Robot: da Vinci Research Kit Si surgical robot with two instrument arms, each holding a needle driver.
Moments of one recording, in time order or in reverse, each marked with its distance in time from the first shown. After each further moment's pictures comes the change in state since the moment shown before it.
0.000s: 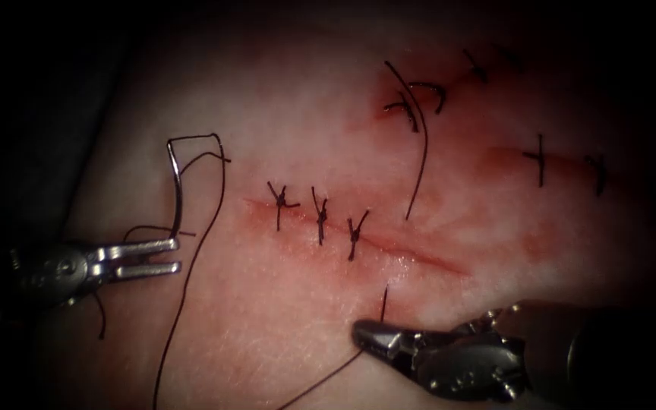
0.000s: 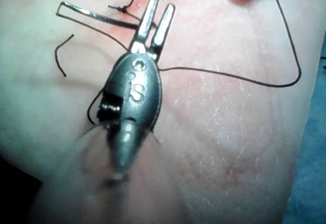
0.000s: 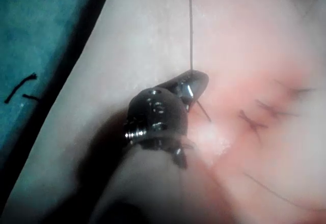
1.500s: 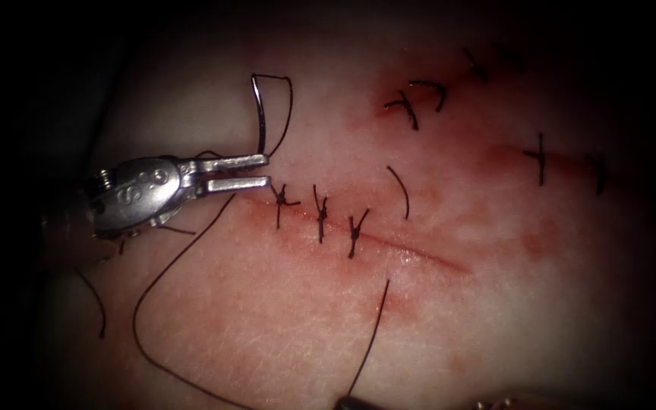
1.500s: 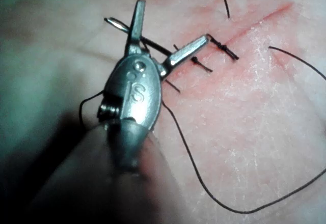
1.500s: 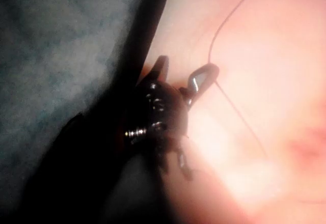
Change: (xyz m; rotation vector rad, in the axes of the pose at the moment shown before) right arm 0.005 -0.005 -0.002 -0.114 0.132 0.190; left arm -0.005 -0.008 0.008 0.041 -0.034 -0.092
